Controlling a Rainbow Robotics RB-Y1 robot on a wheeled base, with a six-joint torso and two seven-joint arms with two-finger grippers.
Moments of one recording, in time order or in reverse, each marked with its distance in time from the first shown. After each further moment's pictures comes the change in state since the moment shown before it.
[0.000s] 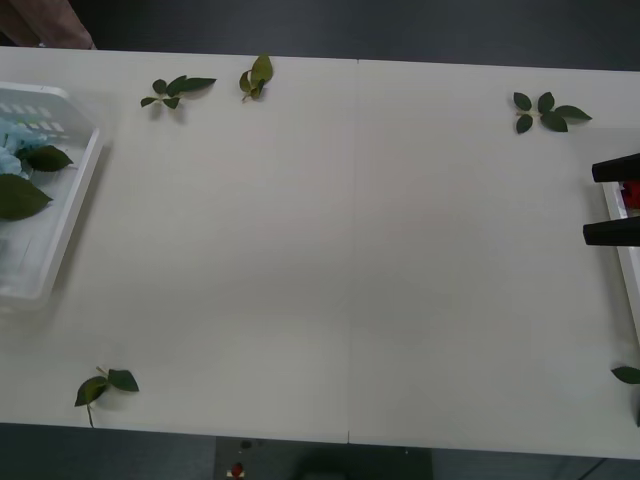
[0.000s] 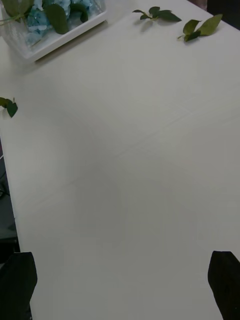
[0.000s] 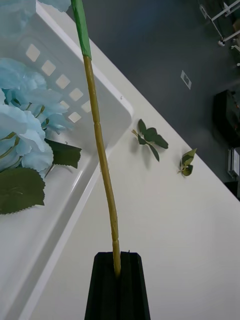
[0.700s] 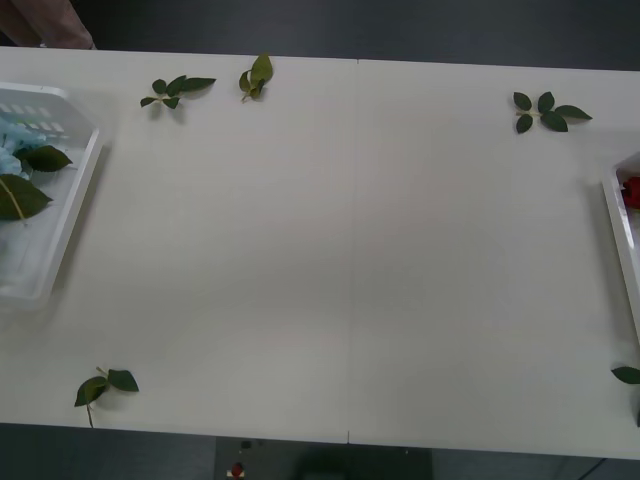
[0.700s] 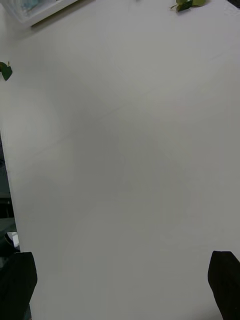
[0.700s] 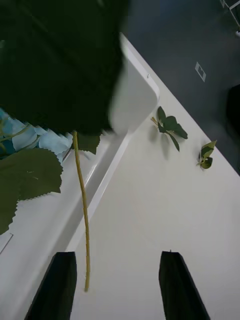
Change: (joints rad) right arm -0.001 -0.143 -0.055 0.281 -0.066 0.112 0.271; left arm -0.021 0.000 -0.095 0.041 0.000 -0.043 -0.020
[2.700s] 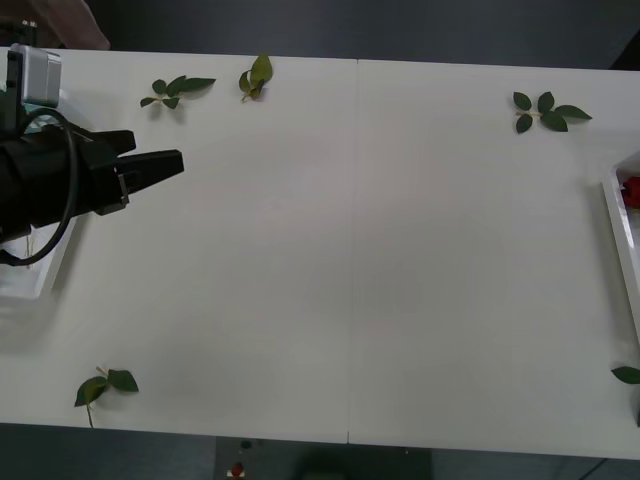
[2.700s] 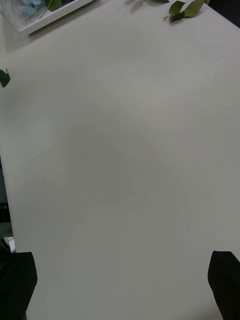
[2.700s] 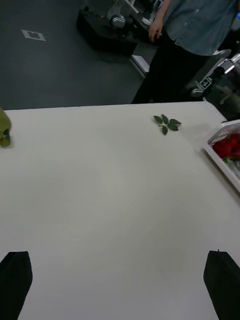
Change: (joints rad) right arm -0.027 -0.015 0.000 0.029 -0.013 -0.001 0.000; left arm -0.100 -0.566 0.105 -0.922 -0.626 0.430 -0.025
